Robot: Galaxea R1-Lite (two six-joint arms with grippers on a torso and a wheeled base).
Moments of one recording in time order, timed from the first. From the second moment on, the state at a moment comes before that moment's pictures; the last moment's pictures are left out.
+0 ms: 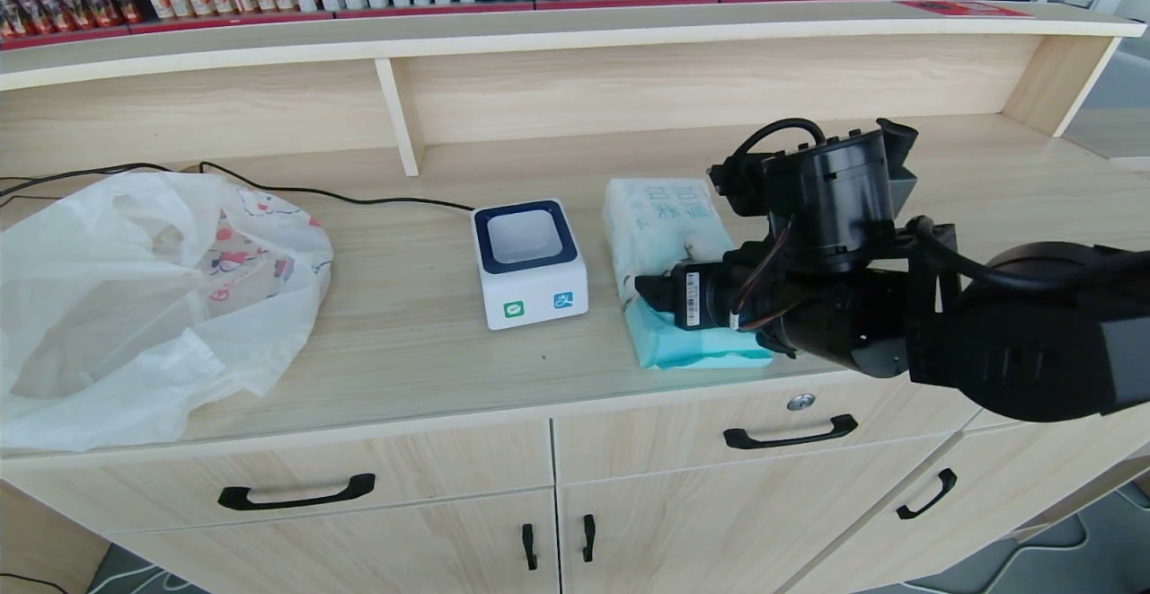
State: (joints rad) left arm 0.00 0.00 0.00 0.00 0.00 -0.01; right arm 0.67 1.81 -1.24 -0.16 -0.38 0.21
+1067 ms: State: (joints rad) left arm 0.00 0.00 0.00 0.00 0.00 -0.01; right arm 0.66 1.62 -1.11 -0.27 -0.41 0.22
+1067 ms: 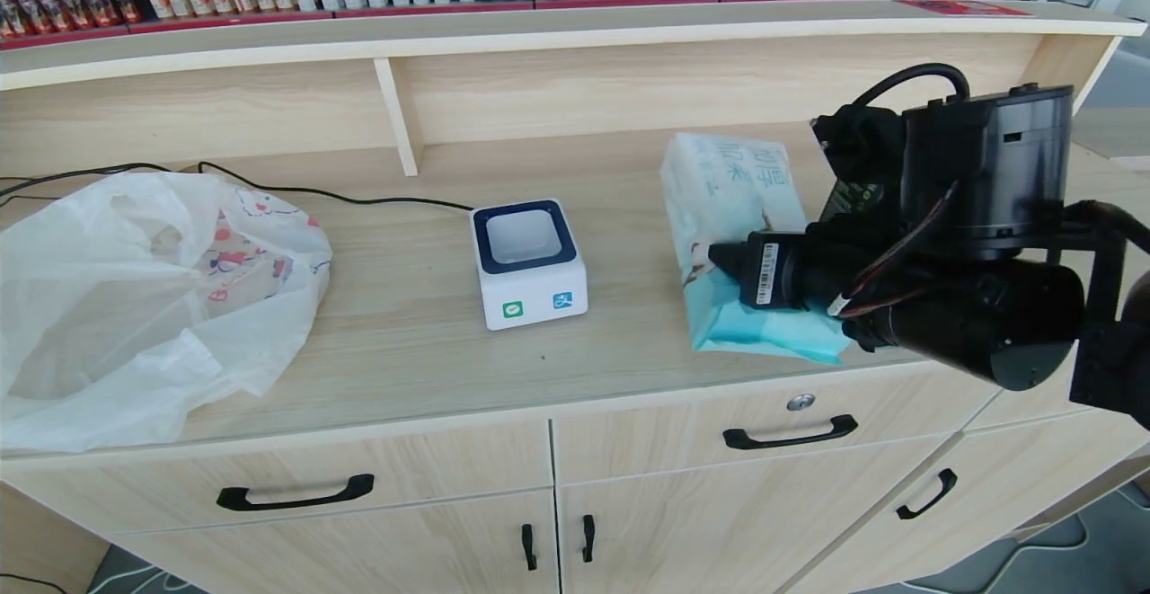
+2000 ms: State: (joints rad) left arm 0.00 0.00 0.00 0.00 0.00 -0.01; right arm 0.82 1.30 -0.71 -0.77 -0.39 -0.11
